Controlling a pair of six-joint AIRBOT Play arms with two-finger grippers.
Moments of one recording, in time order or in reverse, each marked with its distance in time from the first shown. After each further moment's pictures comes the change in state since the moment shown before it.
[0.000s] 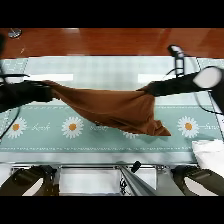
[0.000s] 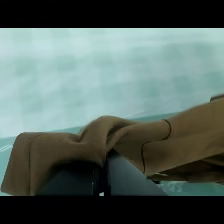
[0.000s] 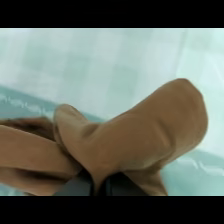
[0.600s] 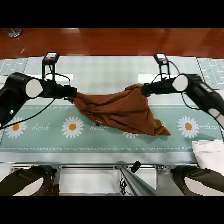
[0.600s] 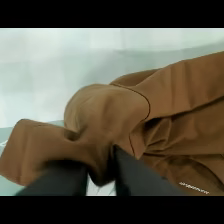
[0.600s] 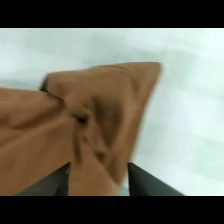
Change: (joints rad) left arm 0.025 -0.404 0.004 -0.013 0.116 -0.008; right arm 0.019 -0.135 -0.024 -0.184 -0.192 -0.018
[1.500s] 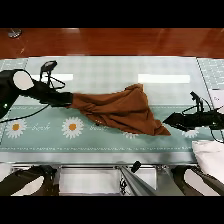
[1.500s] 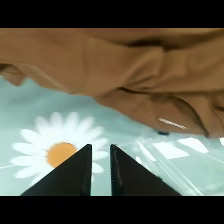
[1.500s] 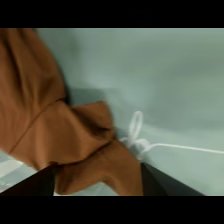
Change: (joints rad) left arm 0.101 -0.021 0.008 -0.282 -0.250 0.150; right arm -0.647 0.202 -0.467 0.459 0.450 -0.381
